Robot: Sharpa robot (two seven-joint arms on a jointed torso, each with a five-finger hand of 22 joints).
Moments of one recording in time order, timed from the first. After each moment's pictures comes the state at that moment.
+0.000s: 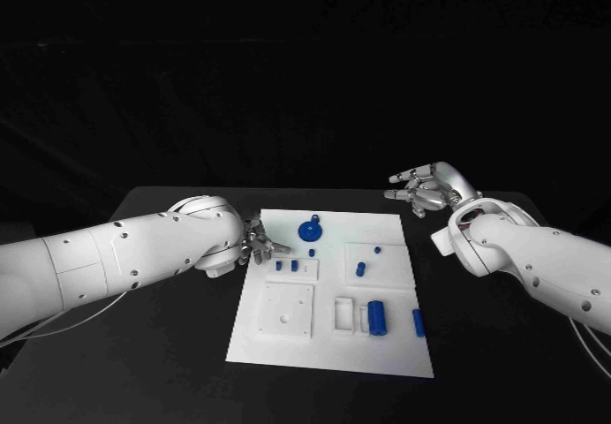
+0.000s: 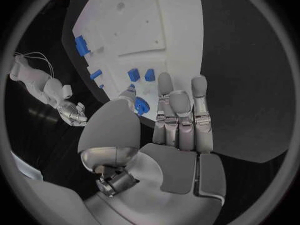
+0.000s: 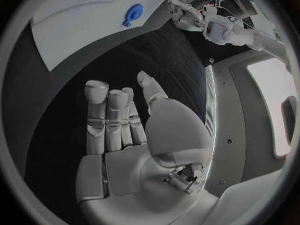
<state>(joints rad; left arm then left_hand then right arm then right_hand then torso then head) 1.40 -0.64 -0.19 1.31 -1.04 -0.03 -0.60 1.04 -0.11 0.09 0.27 0.21 1.18 0.01 0.17 0.53 1.46 -0.06 0.43 0.25 1.32 -0.12 1.23 0.44 0.02 1.23 -0.13 0.41 1.31 1.13 -0.75 0.18 1.25 -0.96 -0.50 0.09 1.26 -0.01 0.01 -0.23 0.36 1.05 0.11 0.07 0.06 1.07 0.01 0.98 0.77 1.38 -0.06 0.95 0.91 0.10 1.46 -0.08 0.60 1.31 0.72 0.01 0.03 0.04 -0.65</state>
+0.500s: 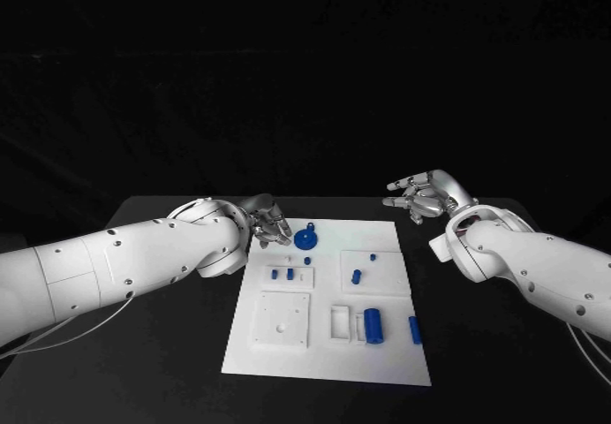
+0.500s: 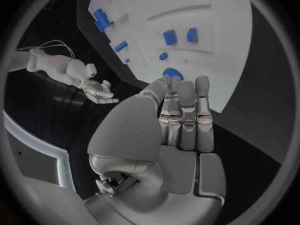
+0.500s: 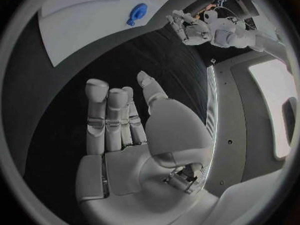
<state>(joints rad) 1.41 -0.64 -0.17 1.33 -1.04 -0.25 -0.30 1.46 -0.09 0.22 -0.12 0.23 1.15 0.09 0.07 0.19 1.34 0.02 0.11 0.06 1.24 -0.05 1.12 0.39 0.04 1.16 -0.08 0.37 1.31 1.13 -0.76 0.18 1.24 -0.96 -0.50 0.10 1.26 -0.01 0.01 -0.23 0.36 1.05 0.11 0.07 0.06 1.06 0.01 0.96 0.75 1.37 -0.06 0.94 0.90 0.10 1.46 -0.08 0.57 1.31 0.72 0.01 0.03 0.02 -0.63</state>
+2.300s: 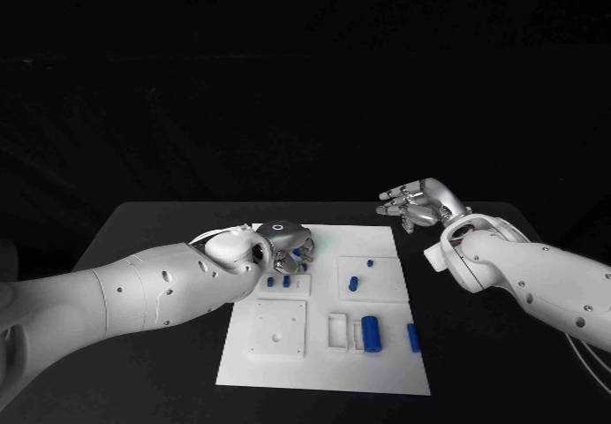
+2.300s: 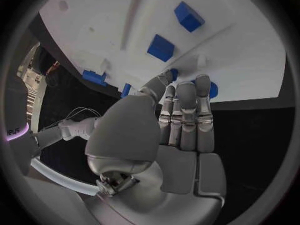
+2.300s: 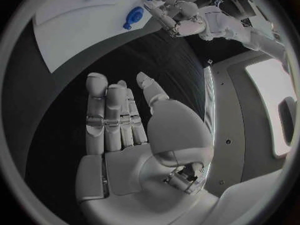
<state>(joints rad) 1.34 -0.49 -0.23 1.16 -1.57 -0.28 0.00 1.39 -0.09 0.27 -0.15 0.22 1.11 0.09 0.07 0.06 1.18 0.07 0.06 0.06 1.30 -0.03 1.15 0.38 0.08 1.20 -0.05 0.42 1.31 1.13 -0.77 0.18 1.28 -0.97 -0.50 0.12 1.21 0.00 0.09 -0.27 0.37 1.06 0.11 0.07 0.06 1.30 0.04 0.09 0.07 1.37 -0.05 0.91 0.82 0.11 1.47 -0.07 0.39 1.31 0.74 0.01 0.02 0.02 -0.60</state>
